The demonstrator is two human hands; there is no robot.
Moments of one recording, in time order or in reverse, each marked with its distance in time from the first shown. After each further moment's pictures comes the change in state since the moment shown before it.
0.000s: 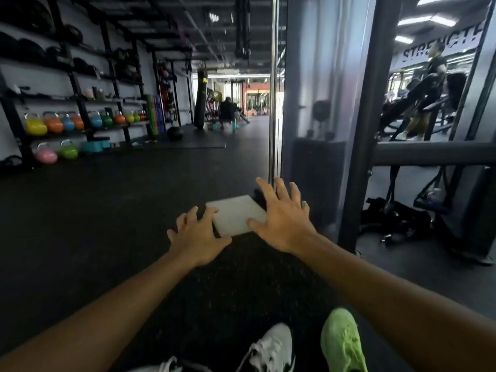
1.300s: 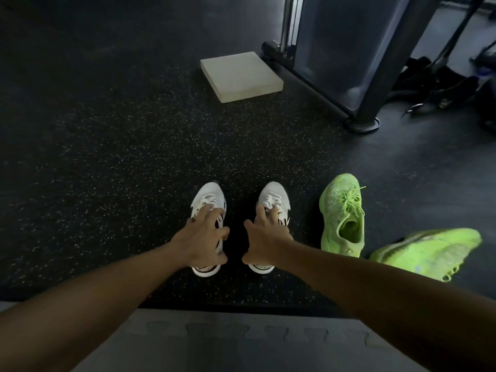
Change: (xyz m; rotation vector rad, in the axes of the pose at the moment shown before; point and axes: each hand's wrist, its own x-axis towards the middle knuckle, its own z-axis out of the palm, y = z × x) left_hand -0.153 -0.122 0.226 0.382 -0.583 0.432; right_hand -0.187 0.059 0.249 -0.305 -0.903 0.074
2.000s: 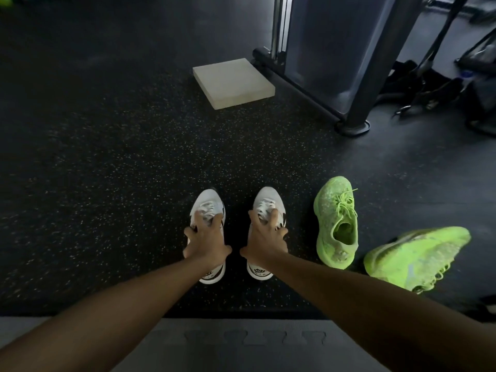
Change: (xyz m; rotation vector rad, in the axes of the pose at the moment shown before) left_hand 0.020 0.046 0.000 -0.461 0.059 -0.653; right_hand 0.011 -0.002 0.018 0.488 0.120 0.298
